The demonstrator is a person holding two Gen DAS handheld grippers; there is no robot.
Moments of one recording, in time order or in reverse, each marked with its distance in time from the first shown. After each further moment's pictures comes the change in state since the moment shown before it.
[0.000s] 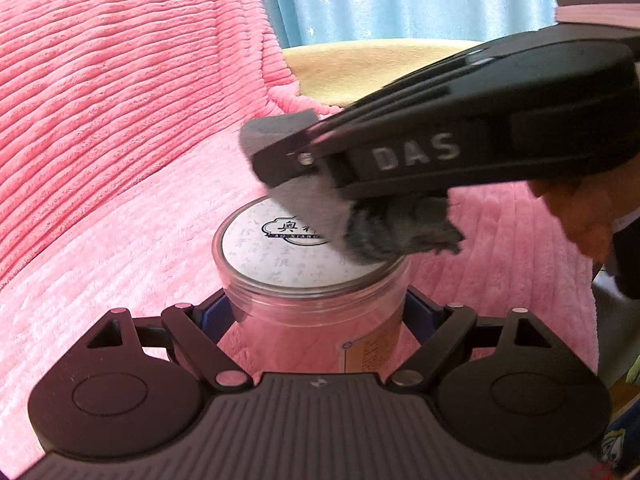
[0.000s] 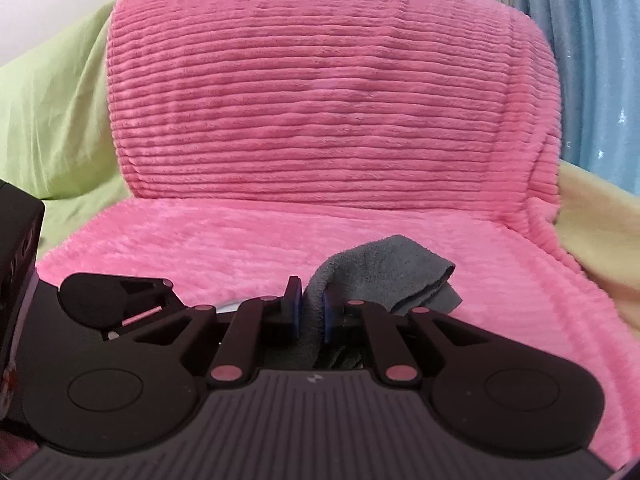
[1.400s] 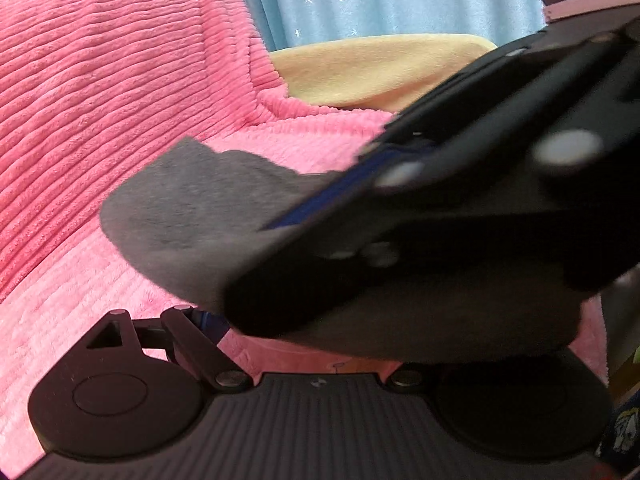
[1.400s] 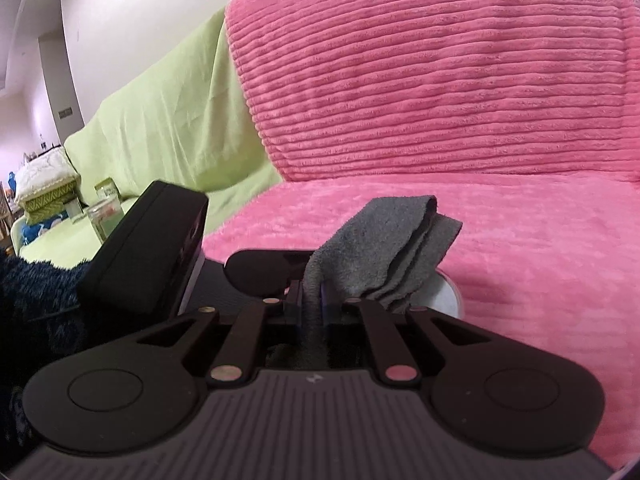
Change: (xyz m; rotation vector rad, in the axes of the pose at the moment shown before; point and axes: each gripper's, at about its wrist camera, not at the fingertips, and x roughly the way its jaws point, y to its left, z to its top) left arm 0.008 0.010 -0.002 0.050 -0.014 -0.008; right arm -0.008 -0.007 -0.008 0.065 0.056 0.528
